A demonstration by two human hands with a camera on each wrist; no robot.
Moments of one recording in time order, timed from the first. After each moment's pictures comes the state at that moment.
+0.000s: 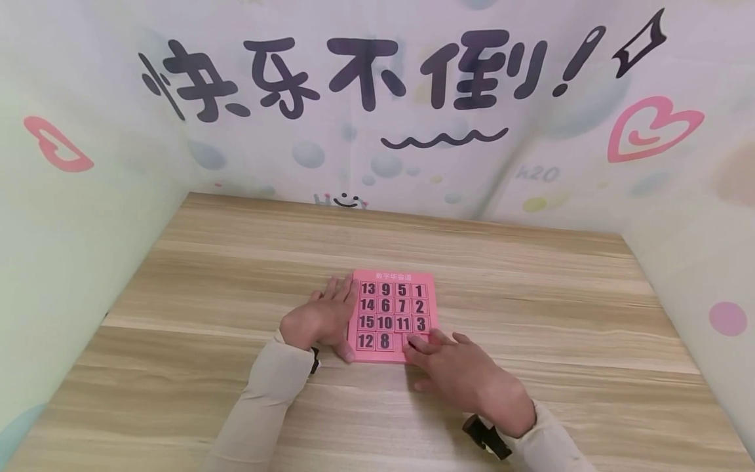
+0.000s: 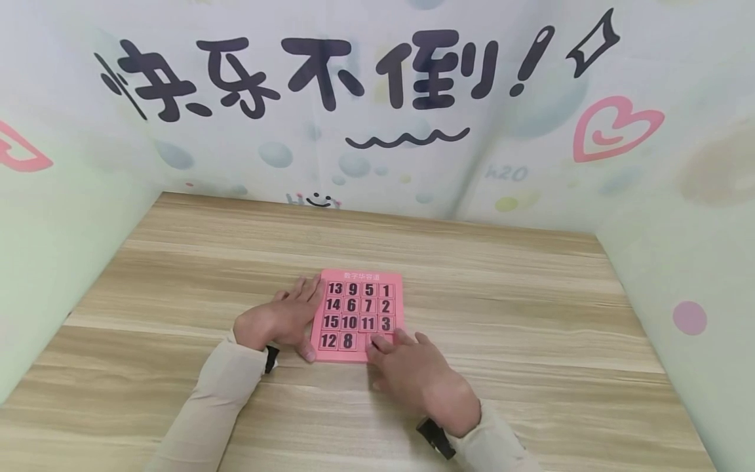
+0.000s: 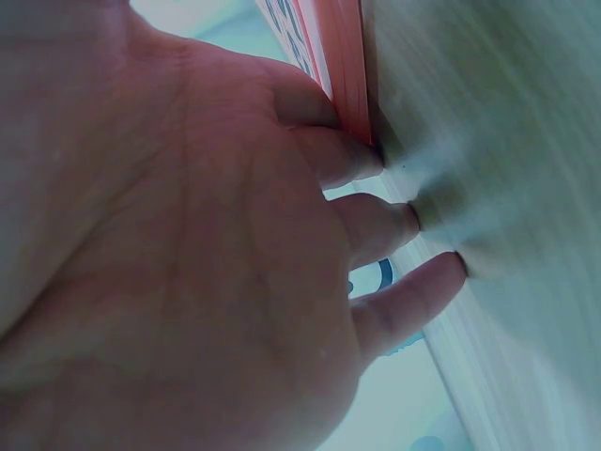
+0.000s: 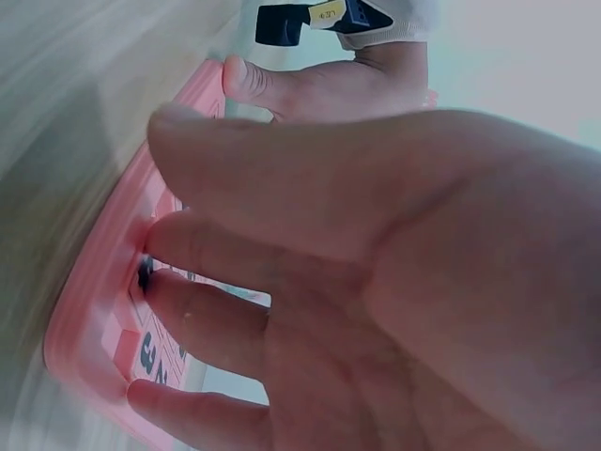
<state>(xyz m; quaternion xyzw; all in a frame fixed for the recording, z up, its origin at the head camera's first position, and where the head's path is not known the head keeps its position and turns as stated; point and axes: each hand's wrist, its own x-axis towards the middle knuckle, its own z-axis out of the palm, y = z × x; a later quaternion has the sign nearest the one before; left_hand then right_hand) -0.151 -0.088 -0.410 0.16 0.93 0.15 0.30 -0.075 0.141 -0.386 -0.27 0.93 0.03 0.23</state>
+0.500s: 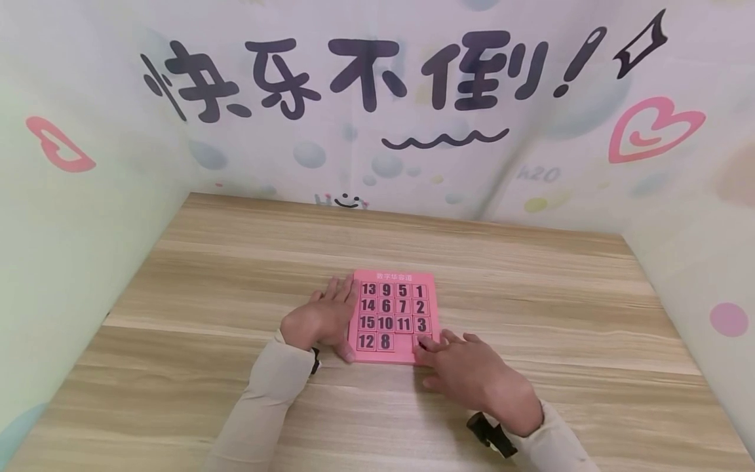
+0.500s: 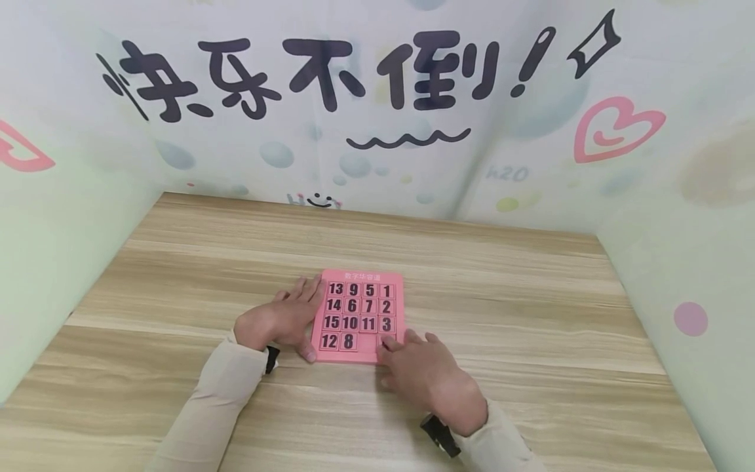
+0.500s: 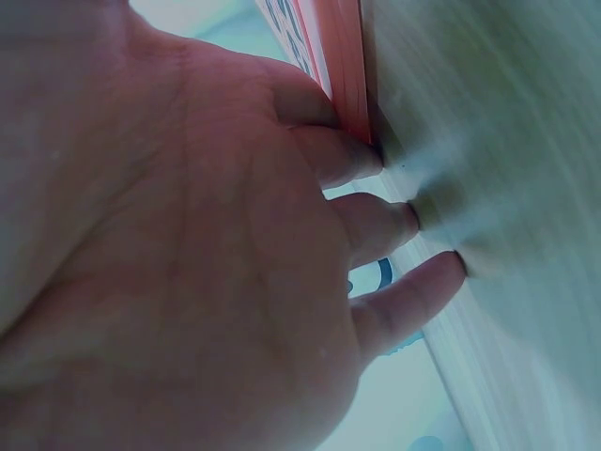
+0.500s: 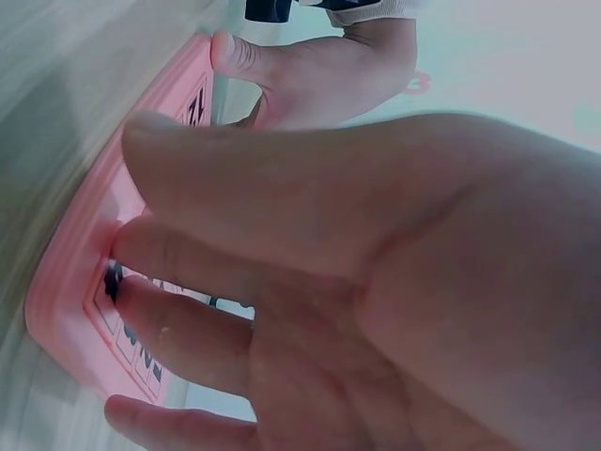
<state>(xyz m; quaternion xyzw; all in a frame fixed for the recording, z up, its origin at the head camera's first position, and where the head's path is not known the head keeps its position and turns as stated) -0.151 -0.088 -0.410 0.16 0.93 0.14 0.30 -0.077 0.150 -0.380 -0.25 0.94 0.01 0.24</state>
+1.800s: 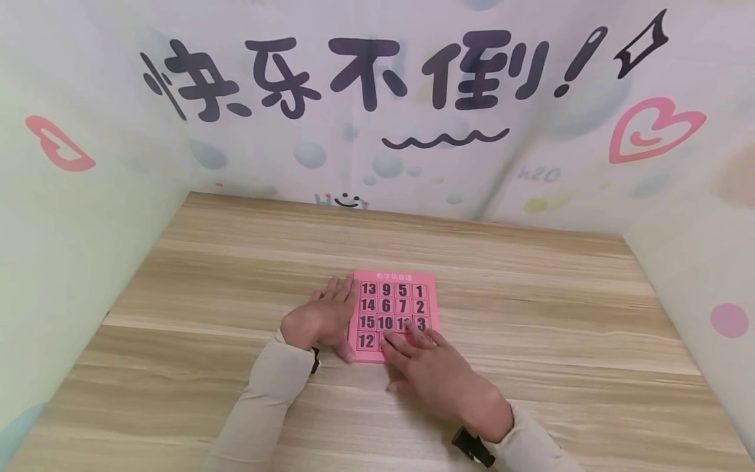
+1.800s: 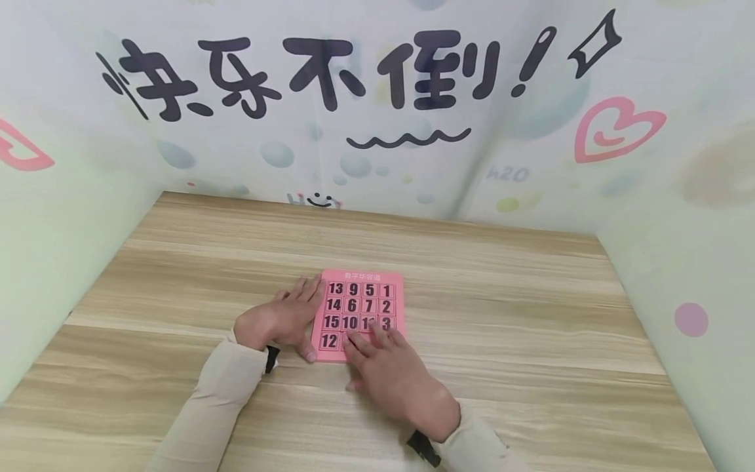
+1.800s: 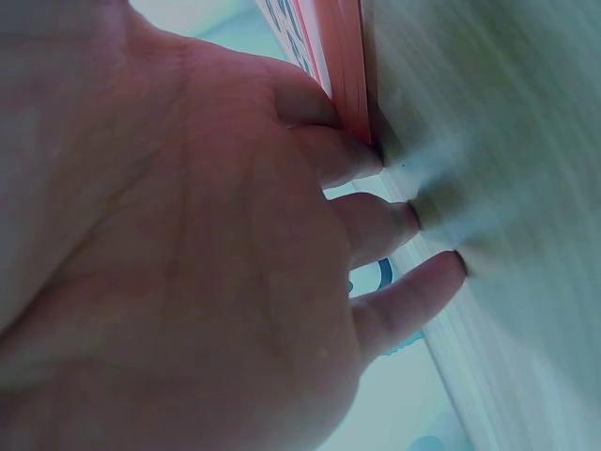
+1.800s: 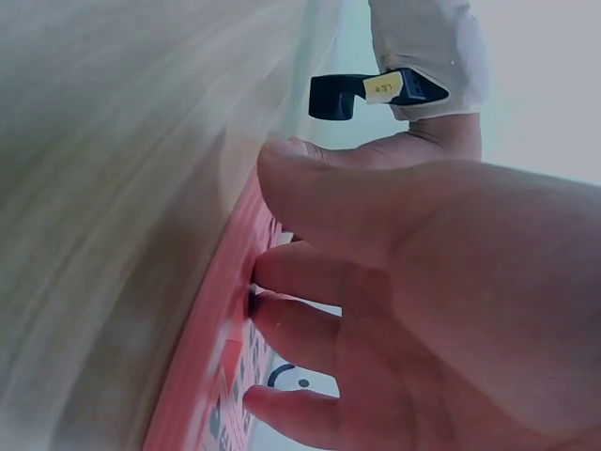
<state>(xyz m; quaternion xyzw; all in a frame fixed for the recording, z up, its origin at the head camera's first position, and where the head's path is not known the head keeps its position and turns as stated) -0.150 -0.089 -0.410 0.17 0.93 0.14 0.30 -0.073 0.124 -0.409 -0.34 0.93 0.03 0.14</state>
